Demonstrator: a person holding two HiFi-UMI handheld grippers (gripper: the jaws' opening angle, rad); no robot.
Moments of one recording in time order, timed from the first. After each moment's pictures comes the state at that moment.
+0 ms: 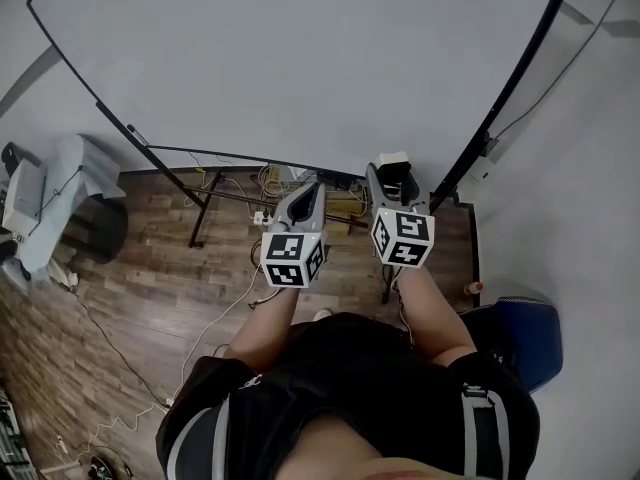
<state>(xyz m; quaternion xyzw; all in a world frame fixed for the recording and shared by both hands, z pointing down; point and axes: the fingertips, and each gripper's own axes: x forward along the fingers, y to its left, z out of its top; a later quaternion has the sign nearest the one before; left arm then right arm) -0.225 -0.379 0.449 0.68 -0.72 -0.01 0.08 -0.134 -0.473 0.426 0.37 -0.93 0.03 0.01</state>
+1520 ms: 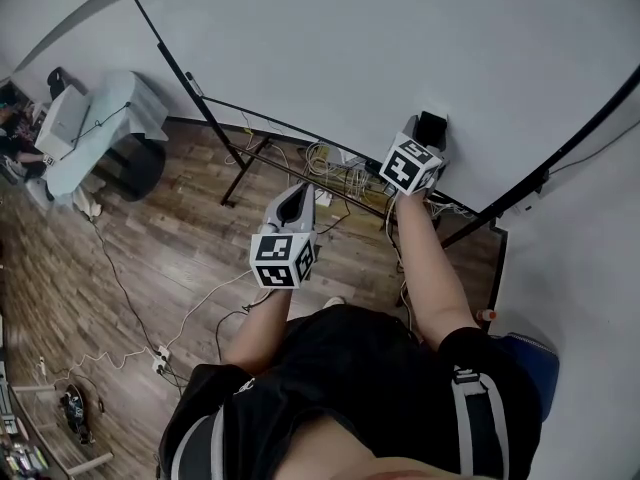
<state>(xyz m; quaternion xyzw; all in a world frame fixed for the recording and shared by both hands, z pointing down) -0.316 -0.285 0.467 0.56 -0.82 0.00 0.10 -0.233 -0.567 0.443 0.51 -0.85 0.03 0.08</state>
